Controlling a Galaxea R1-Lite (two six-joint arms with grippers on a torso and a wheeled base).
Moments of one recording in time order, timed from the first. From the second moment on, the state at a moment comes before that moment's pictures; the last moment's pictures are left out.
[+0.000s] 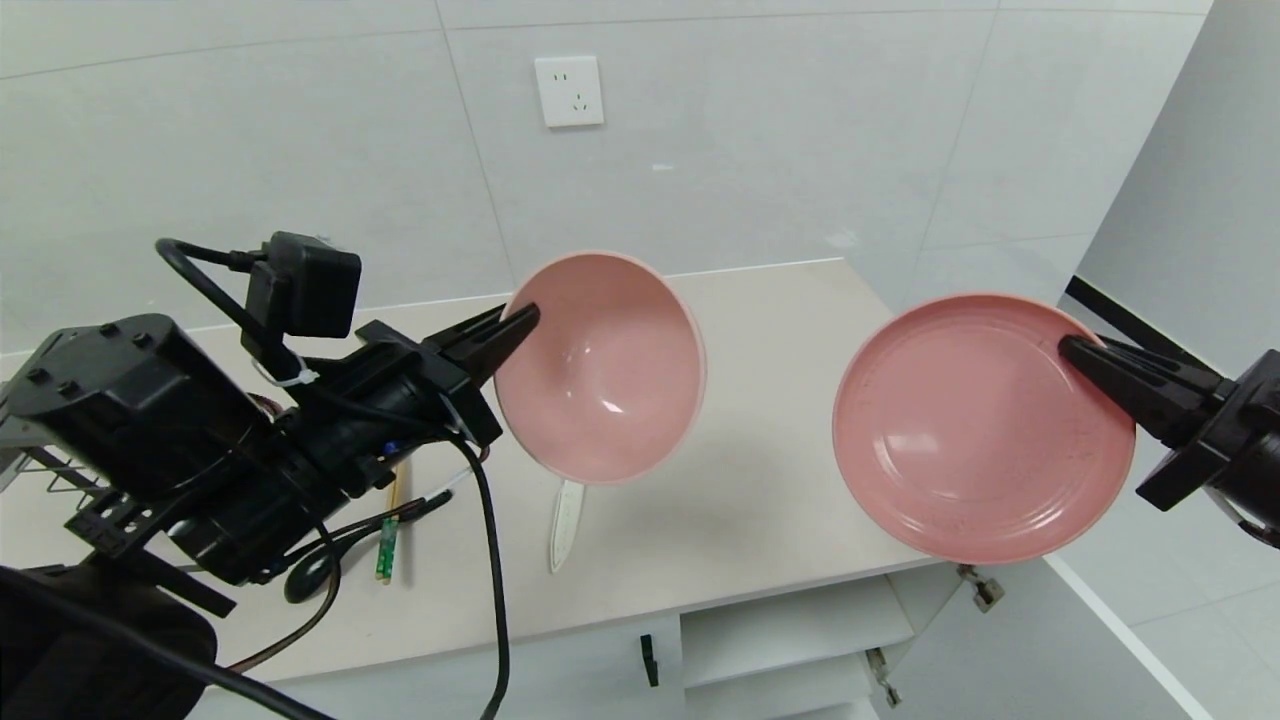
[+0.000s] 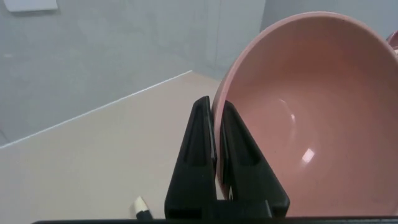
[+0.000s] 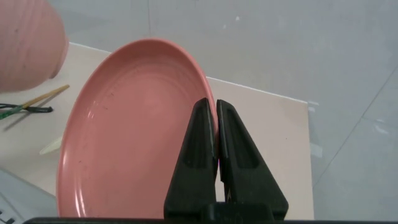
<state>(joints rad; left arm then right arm) -0.39 1.68 -0.53 -1.39 -0.26 -0.03 0.19 1.41 -0.28 -1.42 0.39 -0.11</state>
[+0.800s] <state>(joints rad) -0.47 1.77 -0.47 -1.57 -0.08 0.19 0.20 1.48 -0.22 -1.57 0.32 -0.11</state>
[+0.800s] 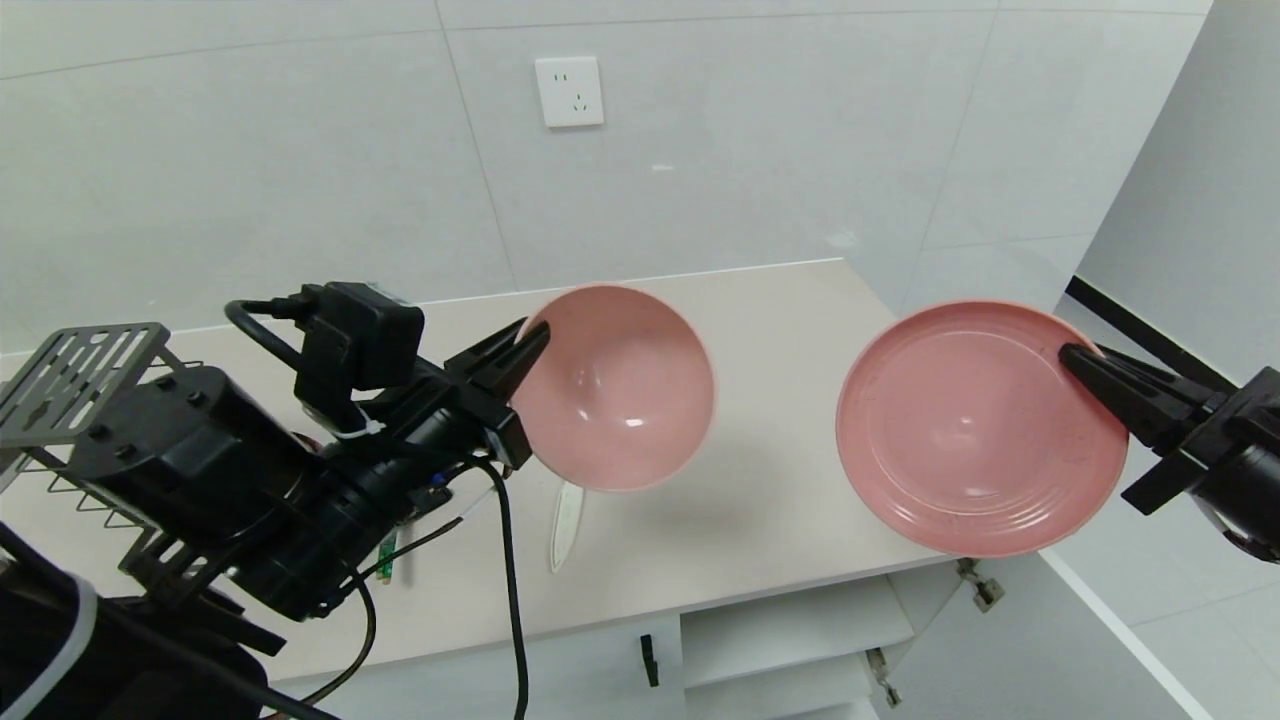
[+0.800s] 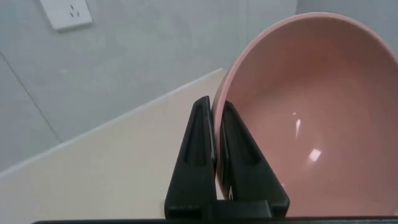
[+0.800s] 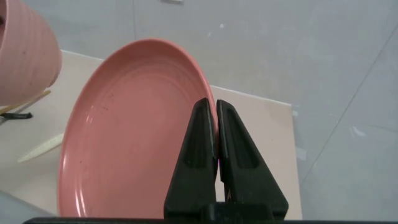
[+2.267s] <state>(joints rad) -0.53 1.77 -0.41 -1.57 -0.05 0.22 0.22 1.47 -0.13 -1.57 0.32 -0.11</state>
